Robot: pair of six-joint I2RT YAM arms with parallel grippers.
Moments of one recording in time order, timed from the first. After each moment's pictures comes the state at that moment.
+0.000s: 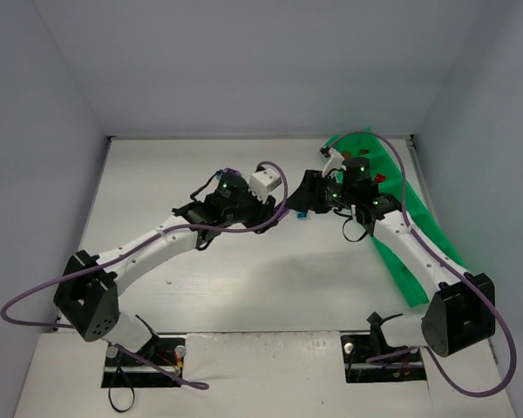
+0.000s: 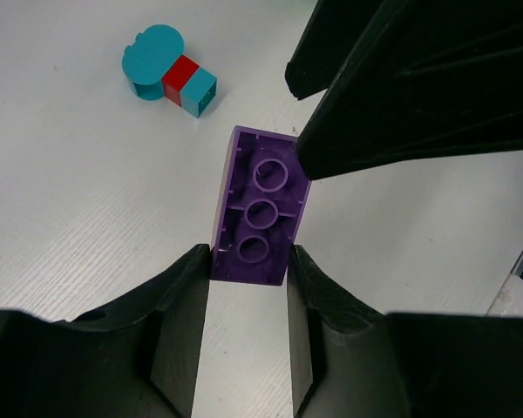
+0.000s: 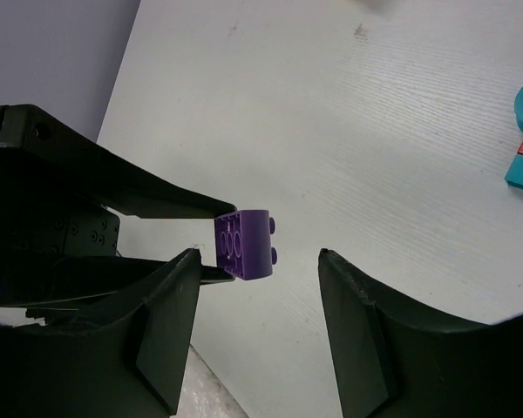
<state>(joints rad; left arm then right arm) -0.73 1.48 1.15 -0.20 0.26 -0.07 0.35 1.32 1.01 -0.23 -0.56 0.46</state>
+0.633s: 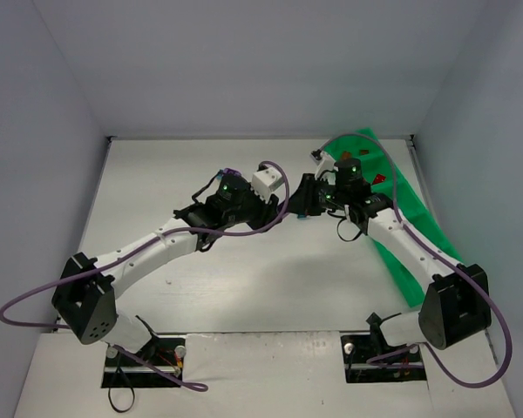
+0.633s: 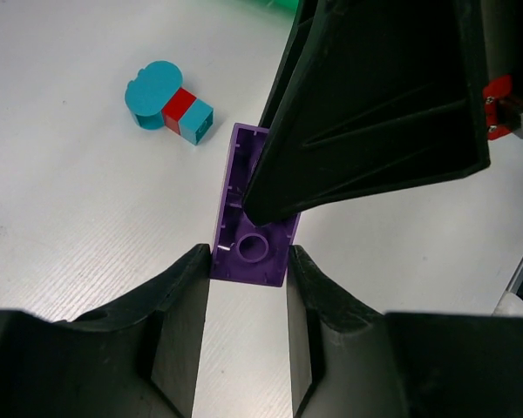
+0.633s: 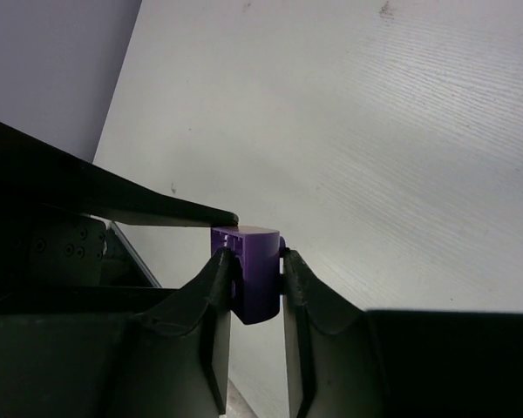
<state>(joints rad) -0.76 1.46 1.15 -0.15 0.22 -0.07 0.38 1.37 1.01 -0.21 -0.59 0.46</state>
